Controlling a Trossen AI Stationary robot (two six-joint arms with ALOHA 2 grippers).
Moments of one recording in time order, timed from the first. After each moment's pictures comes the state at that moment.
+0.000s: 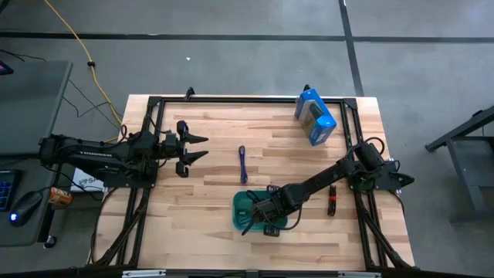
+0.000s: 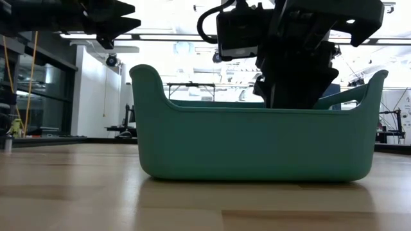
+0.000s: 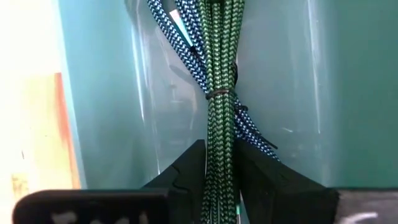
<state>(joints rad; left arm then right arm) 0.16 0.64 0.26 0.47 -0.06 0.00 0.41 2.00 1.39 -0.64 0.02 0.50</state>
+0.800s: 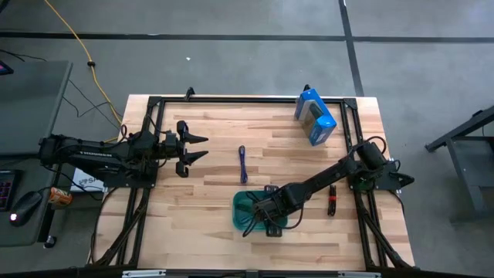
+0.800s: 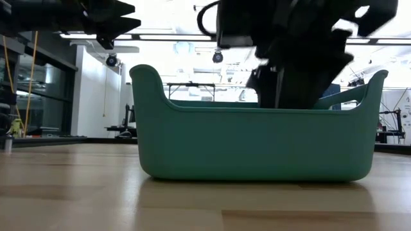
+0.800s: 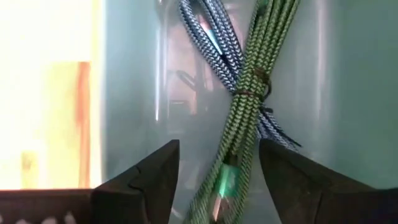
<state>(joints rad) 0.16 0.64 0.26 0.47 -0.06 0.00 0.40 1.97 1.39 -0.64 0.01 0.37</state>
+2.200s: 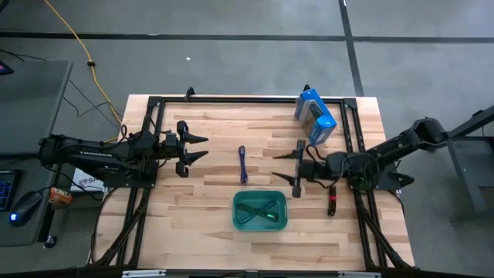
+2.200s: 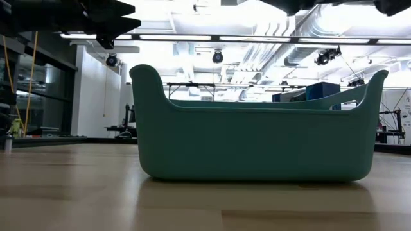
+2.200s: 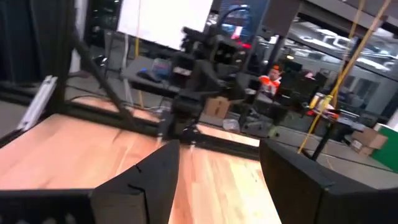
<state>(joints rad) 0.16 0.64 0.26 0.47 -0.06 0.00 0.30 1.18 0.57 0.67 0.38 -0.34</state>
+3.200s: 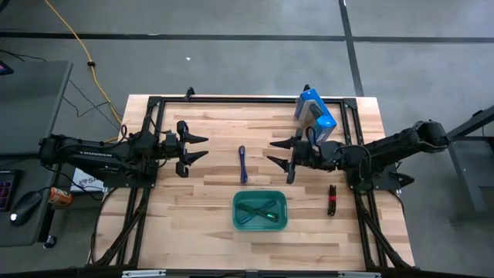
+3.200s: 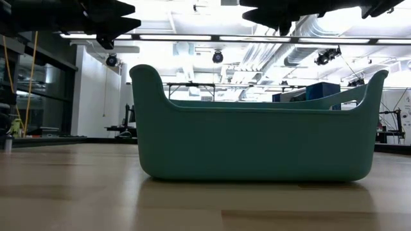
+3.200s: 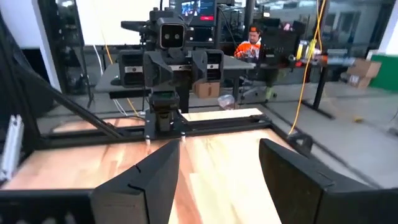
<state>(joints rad) 0.16 0.64 0.26 0.47 -0.06 0.00 0.16 1.19 0.62 0.57 0.37 -0.01</state>
